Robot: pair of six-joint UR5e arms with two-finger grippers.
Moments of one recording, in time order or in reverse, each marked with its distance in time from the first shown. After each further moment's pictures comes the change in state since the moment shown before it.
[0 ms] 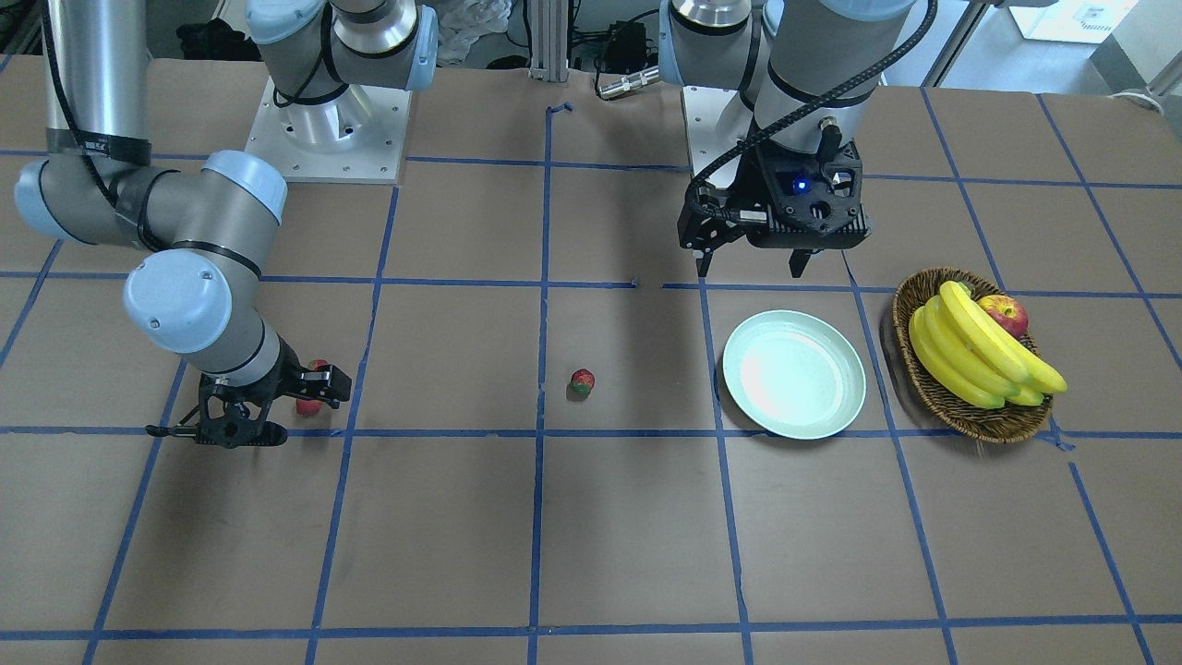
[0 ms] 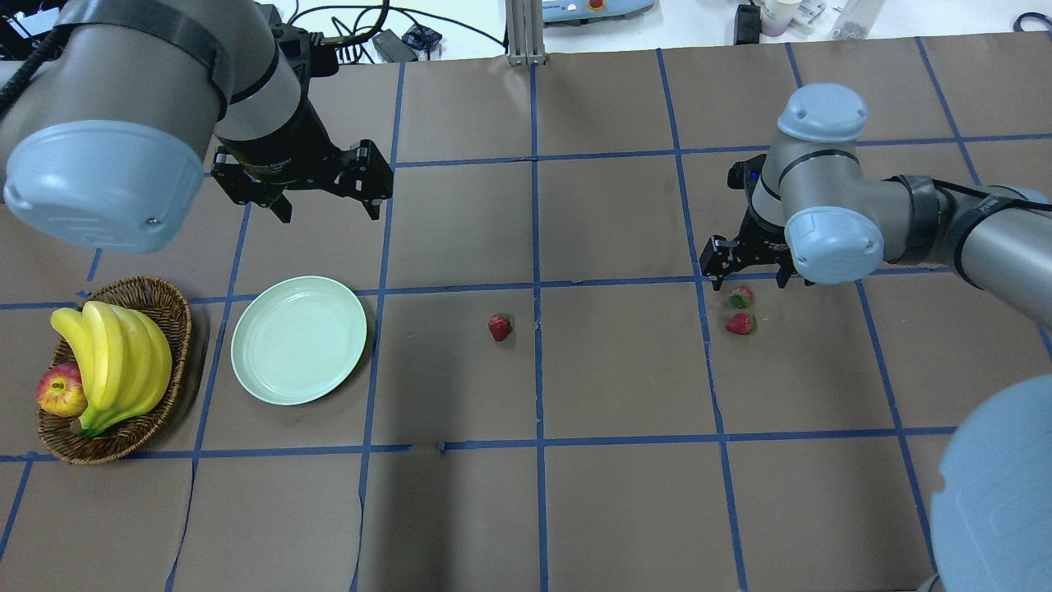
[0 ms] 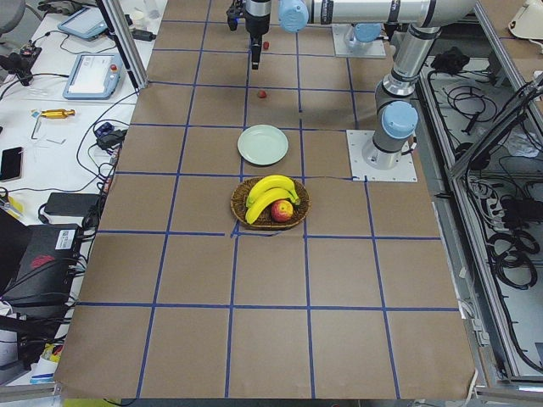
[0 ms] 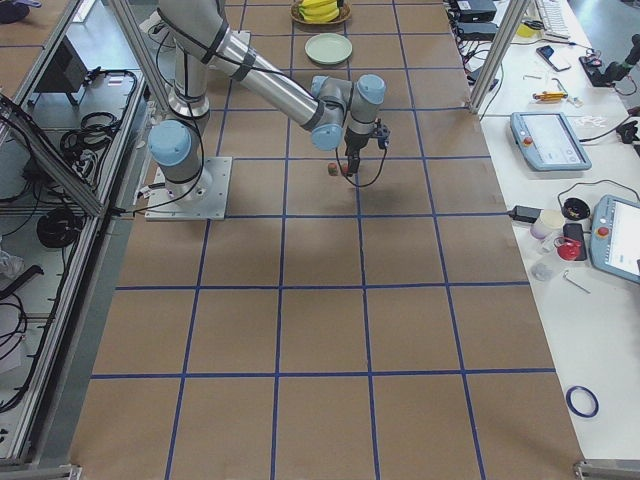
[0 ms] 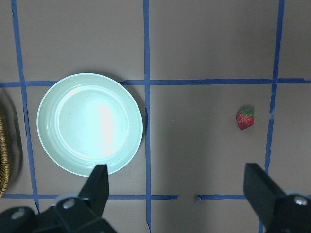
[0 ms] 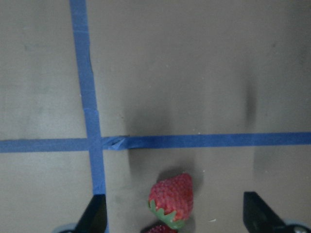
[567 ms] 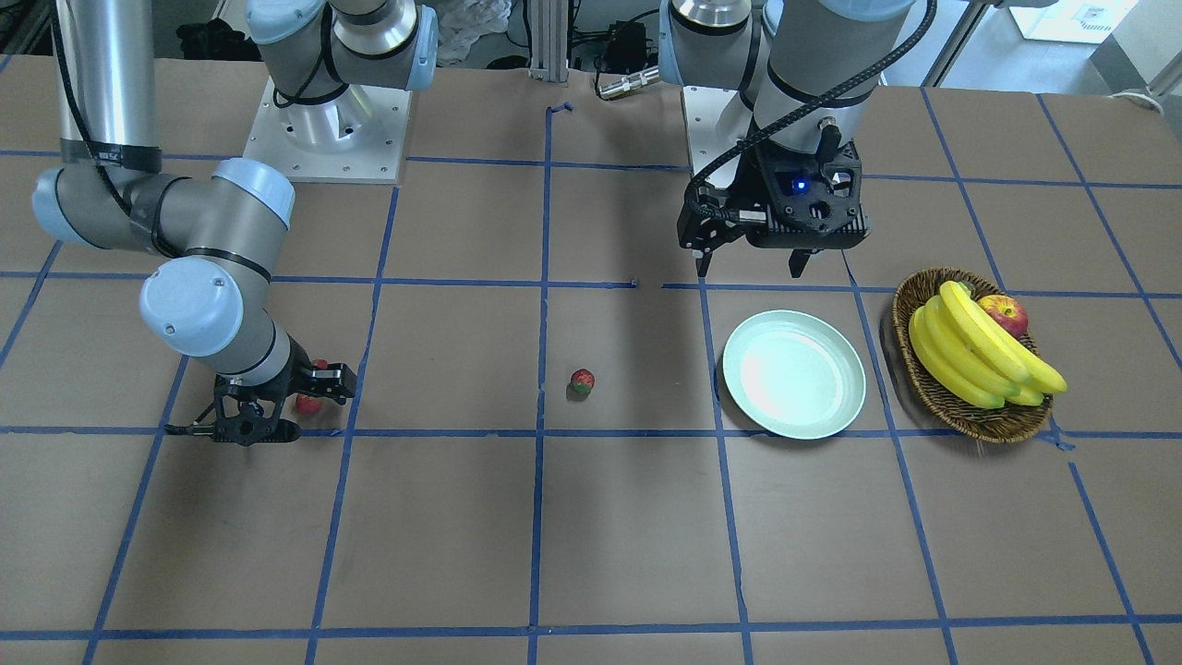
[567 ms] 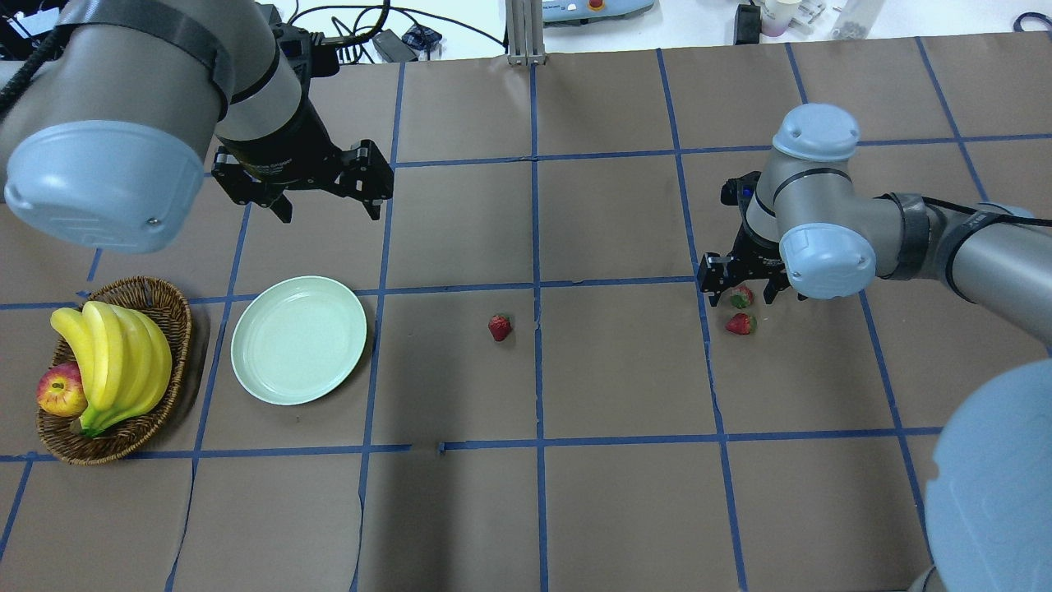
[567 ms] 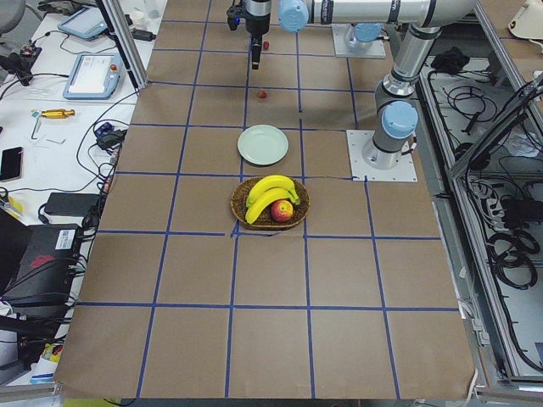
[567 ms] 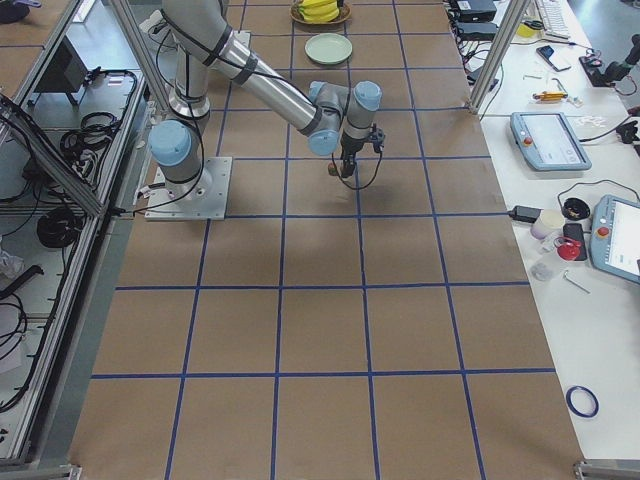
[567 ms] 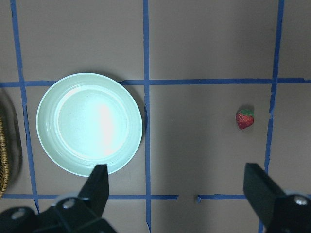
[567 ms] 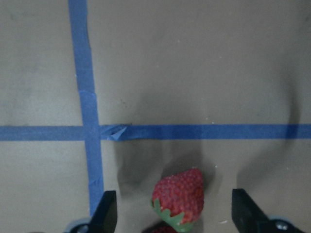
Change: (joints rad) left arm -0.001 0.000 0.000 0.000 0.000 0.001; right arm -0.001 0.016 0.027 -0.015 -0.003 -0.016
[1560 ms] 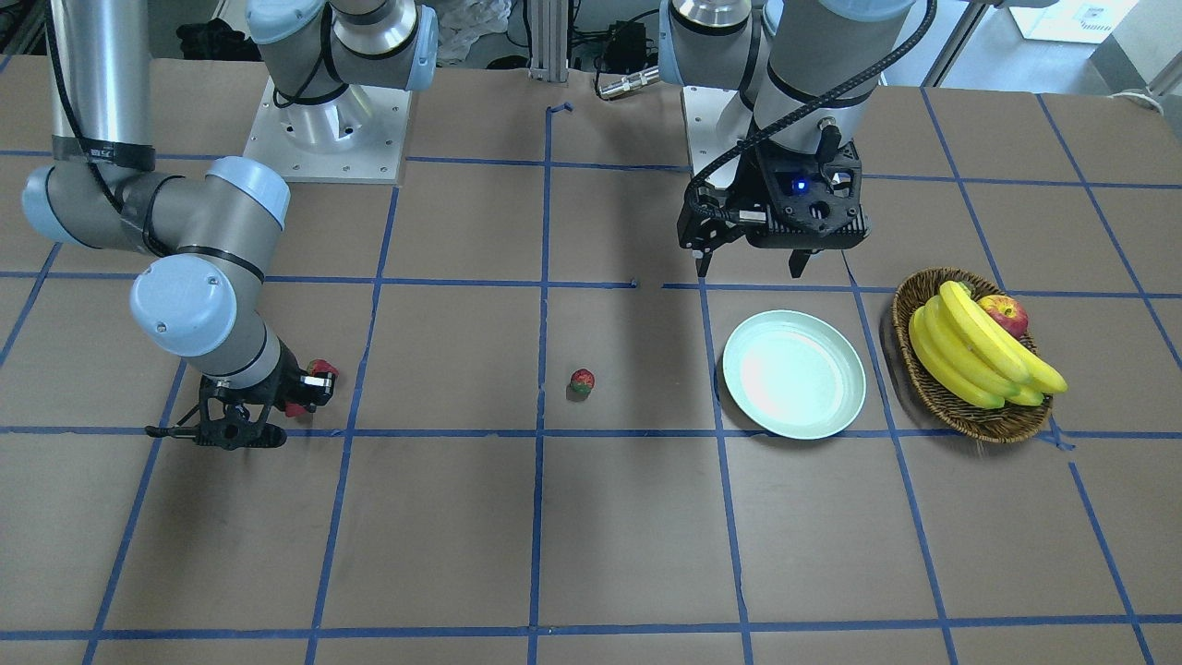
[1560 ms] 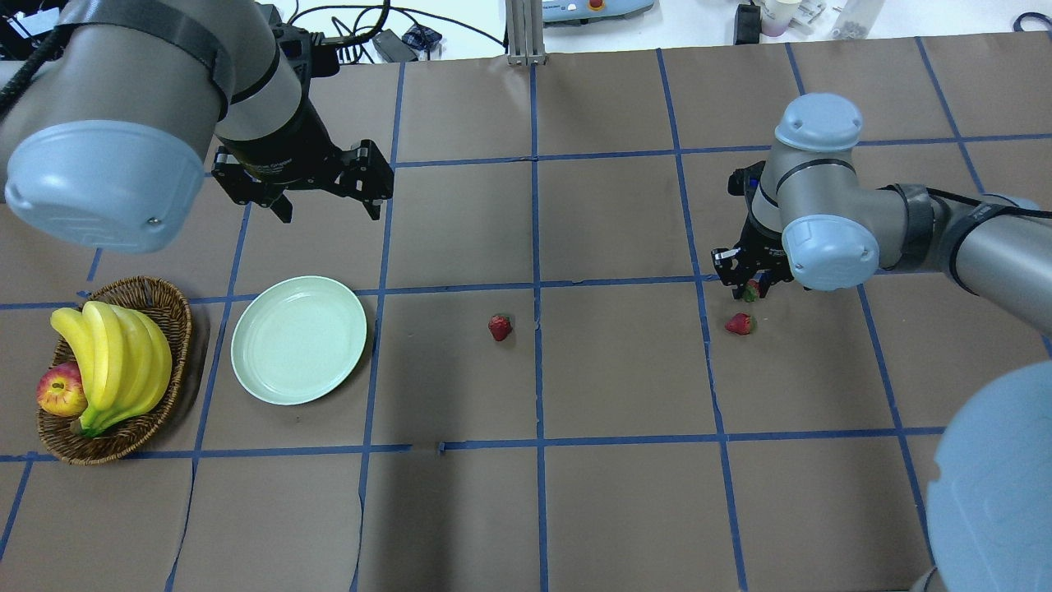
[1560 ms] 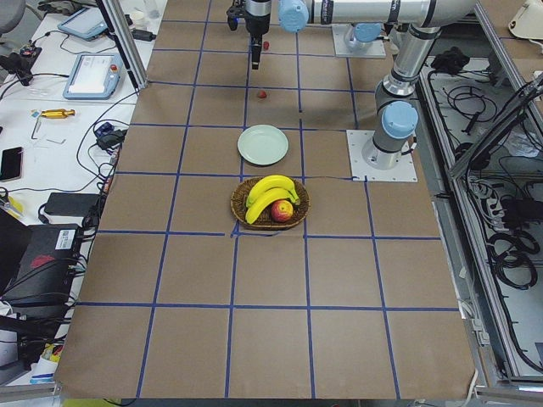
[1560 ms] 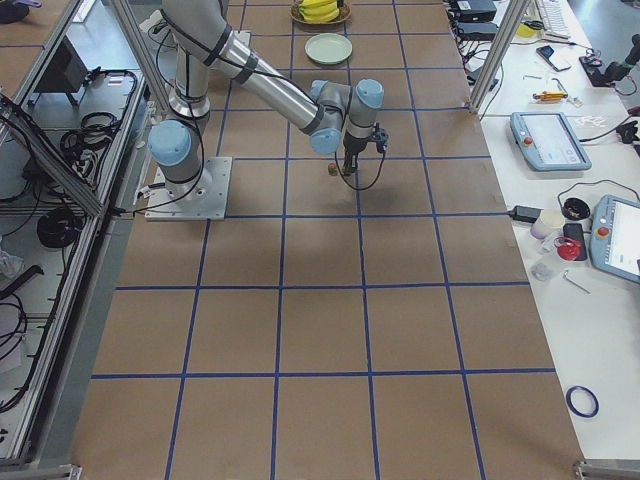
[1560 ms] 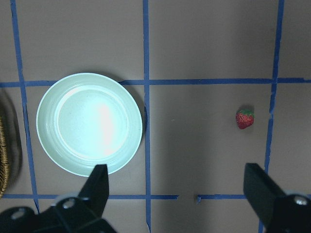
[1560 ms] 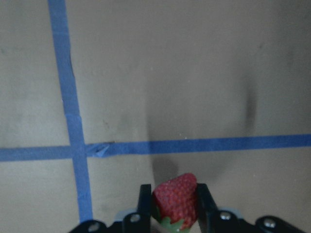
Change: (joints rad) left arm 0.000 0.000 0.000 0.000 0.000 0.000; right arm 0.005 -0.010 -0.044 0.005 -0.037 0.048
